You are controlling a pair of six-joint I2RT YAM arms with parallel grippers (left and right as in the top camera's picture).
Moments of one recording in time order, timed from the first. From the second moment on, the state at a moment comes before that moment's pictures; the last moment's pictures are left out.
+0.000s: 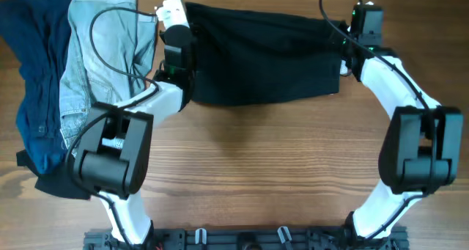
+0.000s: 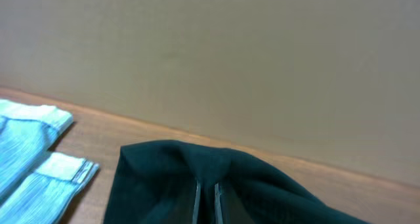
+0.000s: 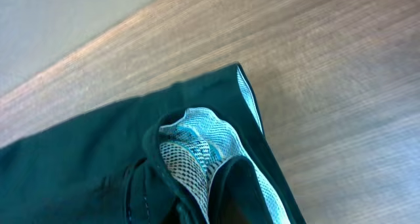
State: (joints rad) left arm -0.29 1.99 1.10 0.72 -0.31 -0.32; right arm -0.01 1.95 1.32 -0.13 0.05 0.47
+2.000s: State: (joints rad) left arm -0.26 2.03 1.33 -0.03 0.00 -0.13; right arm 0.06 1.98 1.32 -0.19 -0.03 0.06
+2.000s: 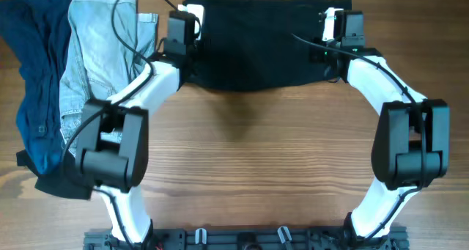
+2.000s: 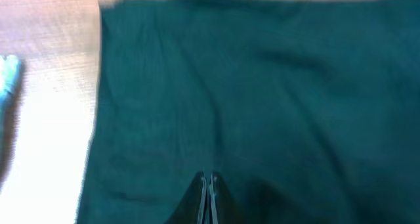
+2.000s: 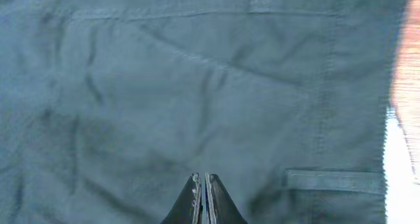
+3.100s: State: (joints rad) left arm -0.26 2.09 1.43 -0.90 0.02 -0.43; right arm 0.03 2.05 1.38 -0.79 -0.16 0.39
